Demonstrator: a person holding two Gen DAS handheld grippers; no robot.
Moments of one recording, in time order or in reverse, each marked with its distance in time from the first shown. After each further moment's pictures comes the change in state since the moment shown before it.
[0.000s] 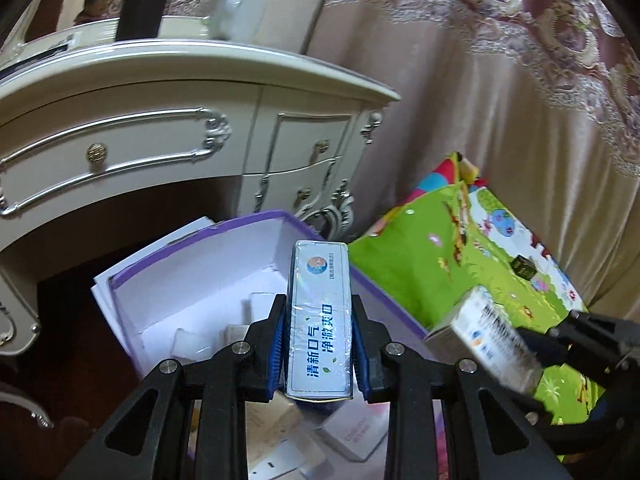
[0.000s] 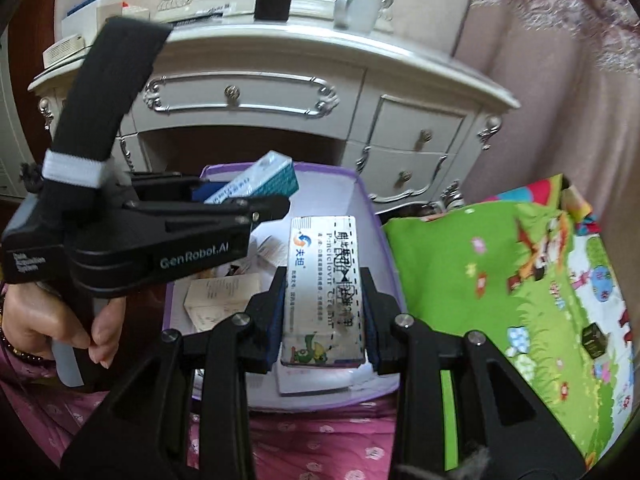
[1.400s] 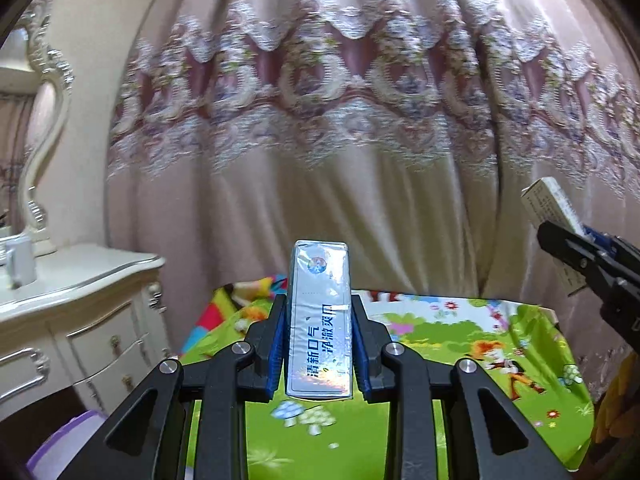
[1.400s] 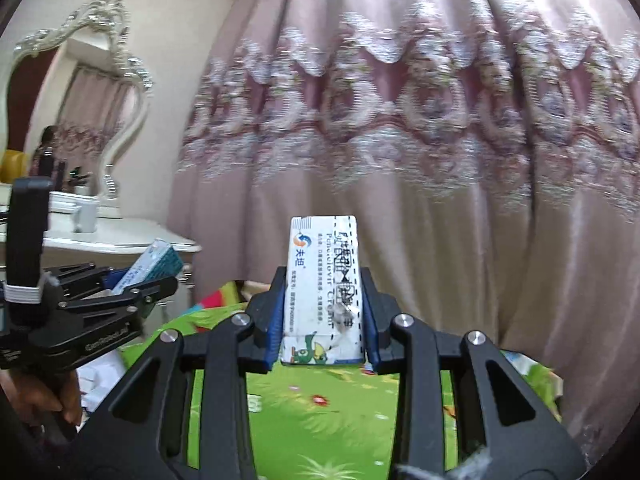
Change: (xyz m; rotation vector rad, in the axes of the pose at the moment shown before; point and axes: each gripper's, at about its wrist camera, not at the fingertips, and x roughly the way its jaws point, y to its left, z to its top) left arm -0.103 -0.250 0.005 0.491 -0.453 -0.417; right arm -0.296 -0.097 -0.121 0.379 -0.608 -0.861
